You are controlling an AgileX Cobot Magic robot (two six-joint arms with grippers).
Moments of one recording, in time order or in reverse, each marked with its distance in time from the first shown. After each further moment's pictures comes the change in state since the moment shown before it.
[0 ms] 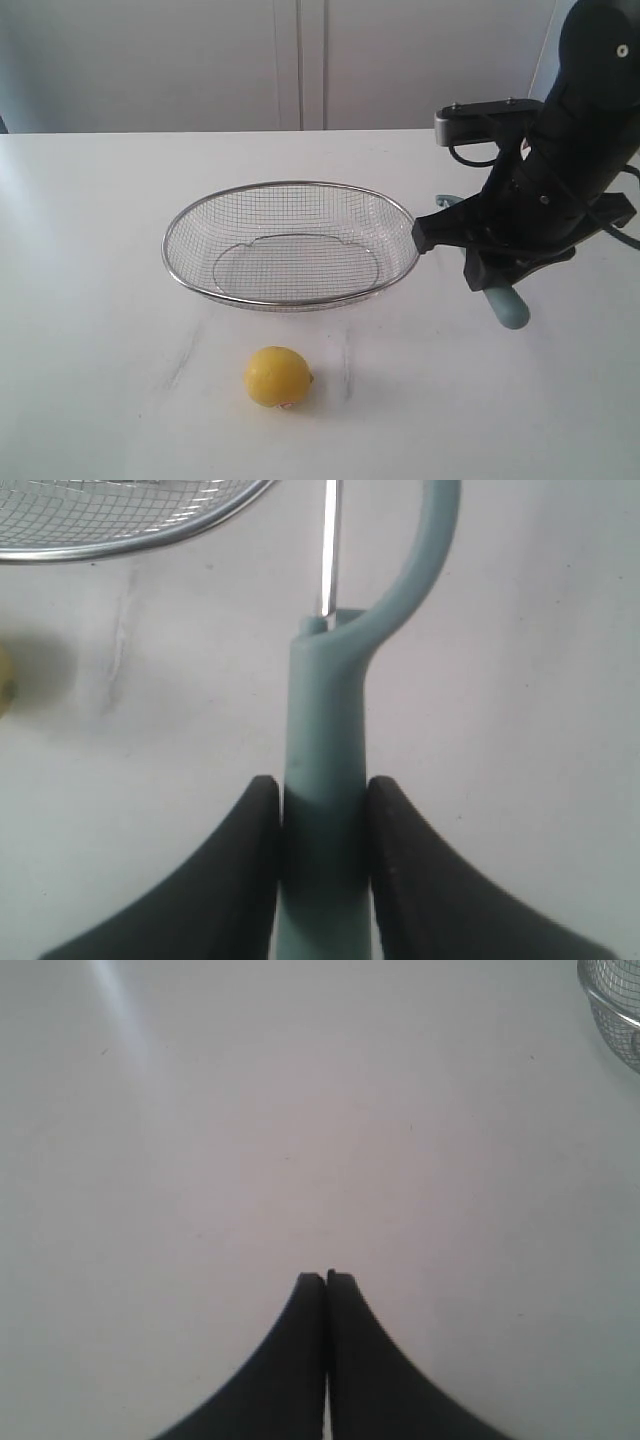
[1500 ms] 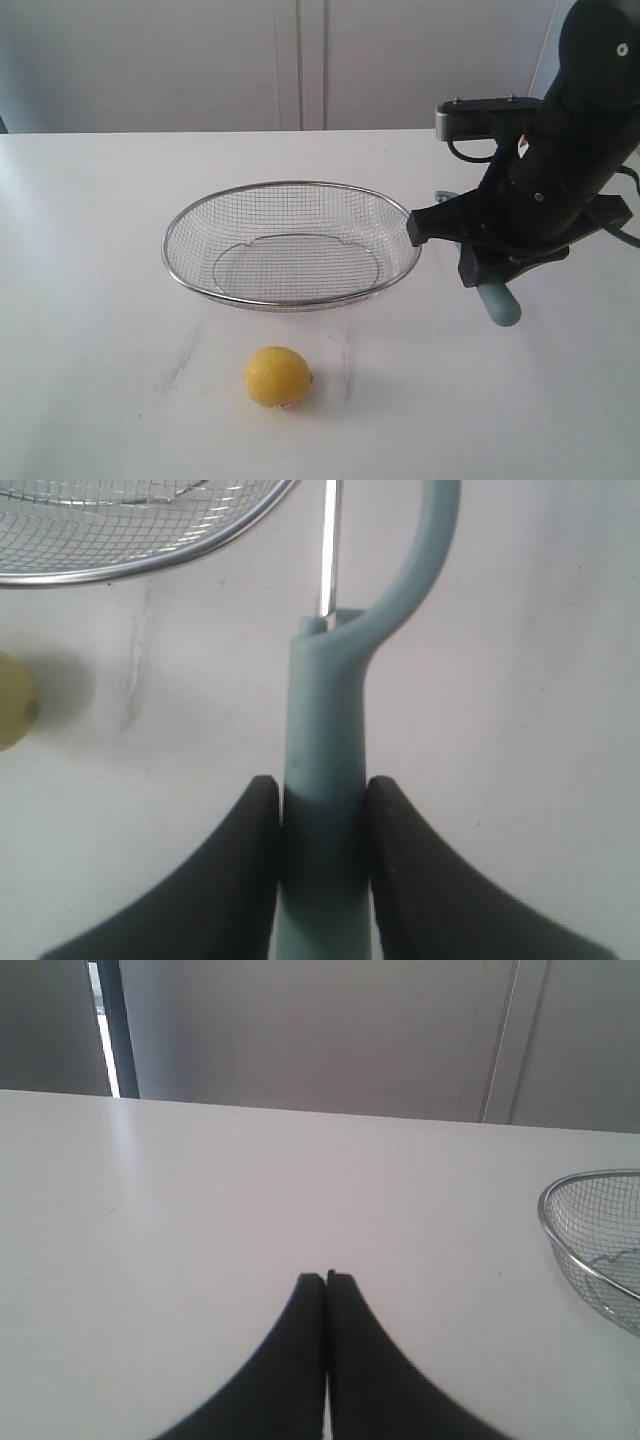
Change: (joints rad) left arm 0.000 0.000 0.000 -0.157 -0.301 0.000; right arm 0.000 0.000 0.000 0.012 -0.020 0.034
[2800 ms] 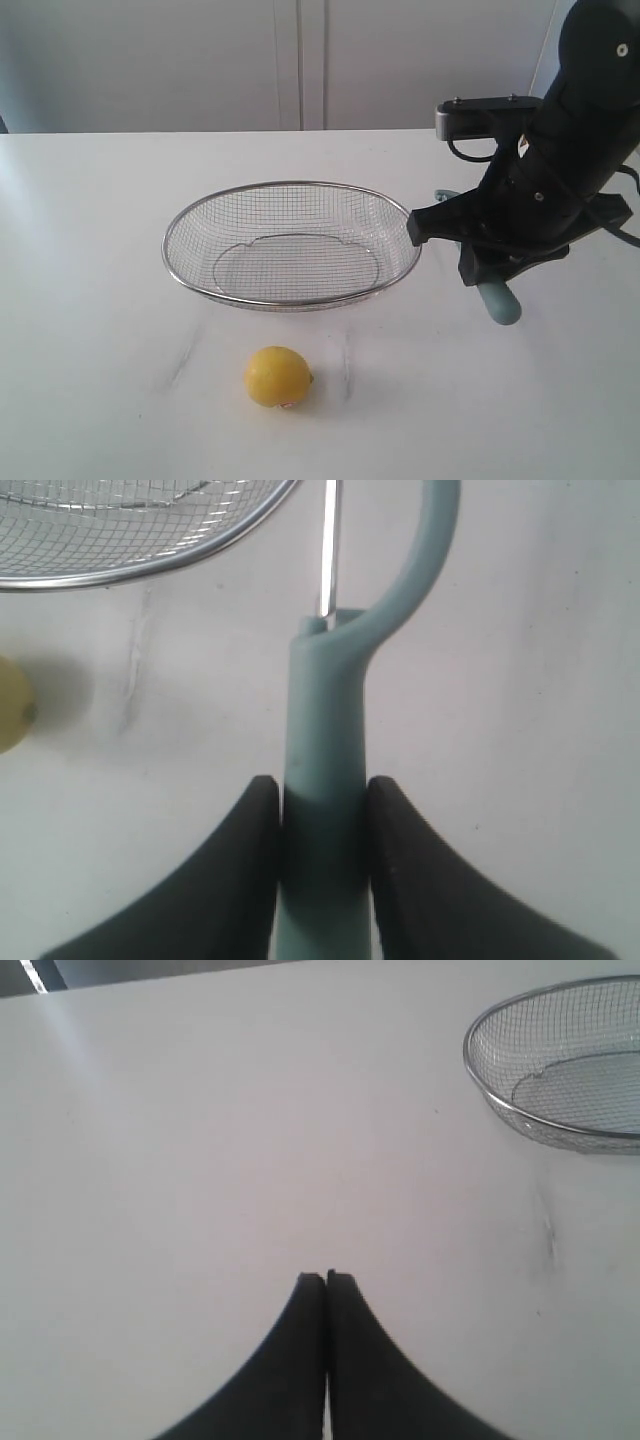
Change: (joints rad) left arm 0.000 0.112 -0.417 0.056 0.666 0.106; right arm 0.000 0.000 0.000 -0.002 -0.002 0.000
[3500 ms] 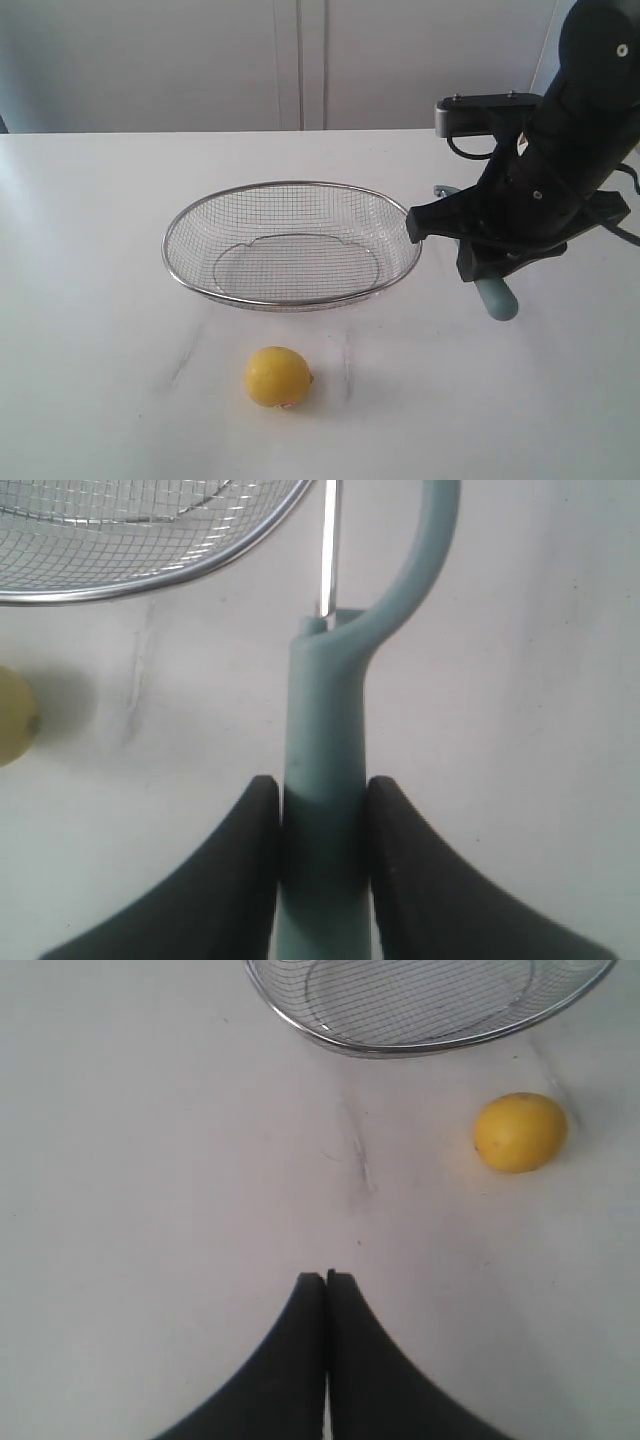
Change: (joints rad) left arm 0.000 0.574 -0.270 -0.335 0.185 0.380; right arm 0.000 0.000 0.000 -0.004 -0.017 0.000
